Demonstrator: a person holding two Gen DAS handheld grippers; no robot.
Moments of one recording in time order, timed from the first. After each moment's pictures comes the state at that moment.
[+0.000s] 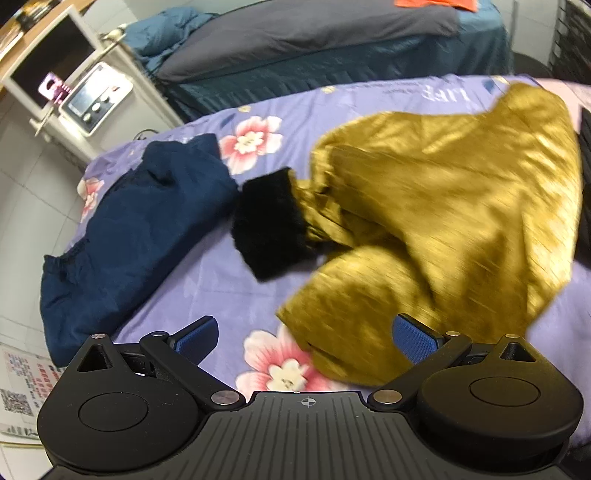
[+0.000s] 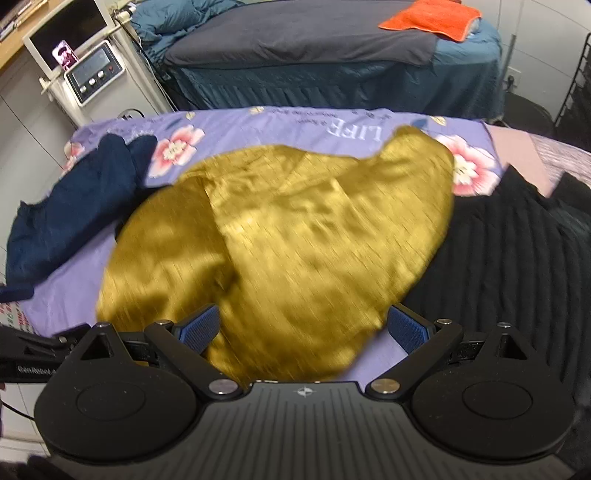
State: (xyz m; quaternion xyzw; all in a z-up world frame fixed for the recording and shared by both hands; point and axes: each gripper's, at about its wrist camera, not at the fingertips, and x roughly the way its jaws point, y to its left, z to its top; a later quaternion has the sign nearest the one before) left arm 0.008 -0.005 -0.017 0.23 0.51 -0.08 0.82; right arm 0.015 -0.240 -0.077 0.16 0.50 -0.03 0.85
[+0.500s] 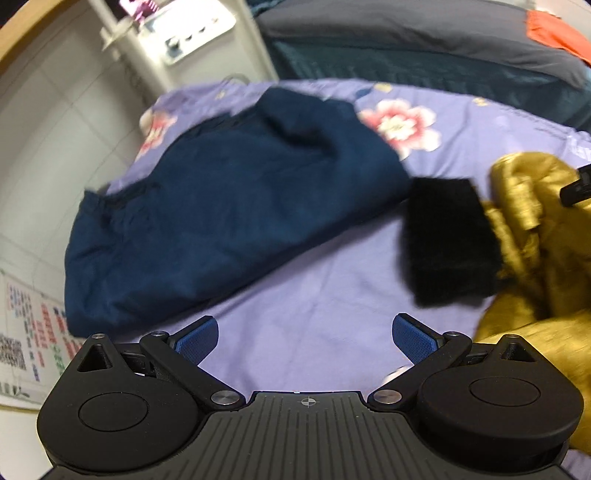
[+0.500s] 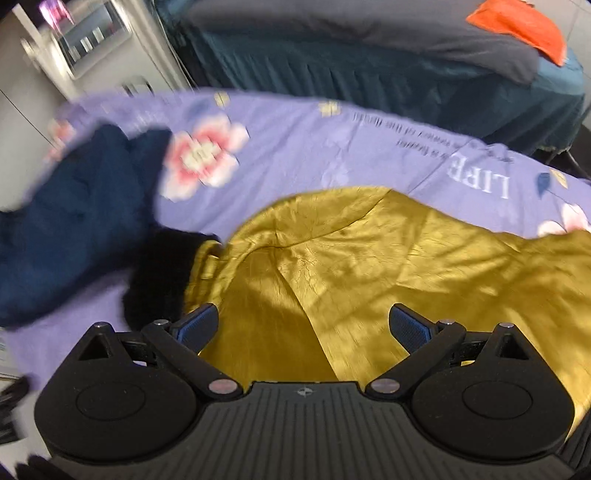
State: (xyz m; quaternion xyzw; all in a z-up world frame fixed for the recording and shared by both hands) left arm 0.115 0.165 -0.040 0.15 0.54 0.01 0.83; right arm 0.245 -0.124 -0.165 0.10 0.59 -0.03 0.80
